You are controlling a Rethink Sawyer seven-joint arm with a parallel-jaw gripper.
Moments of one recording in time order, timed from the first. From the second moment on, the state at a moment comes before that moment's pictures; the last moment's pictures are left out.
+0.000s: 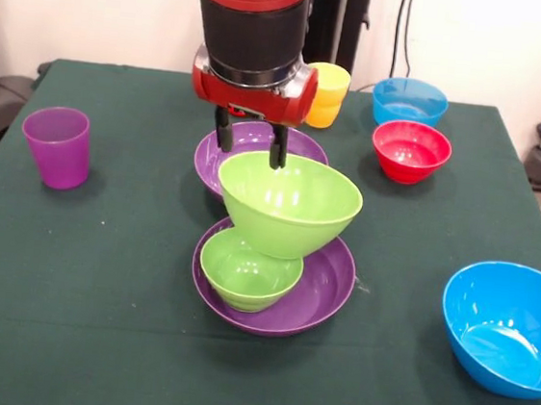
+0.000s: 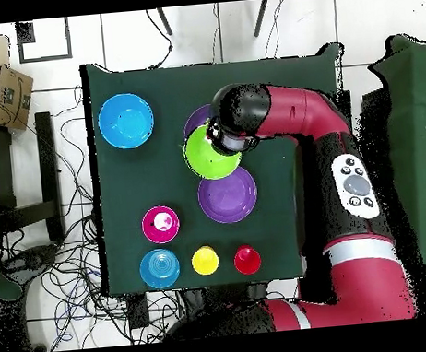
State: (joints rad) arm -0.42 -0.56 0.22 1.32 -0.20 1.01 1.93
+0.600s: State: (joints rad) arm -0.40 -0.46 0.22 1.30 -0.23 0.86 1.93
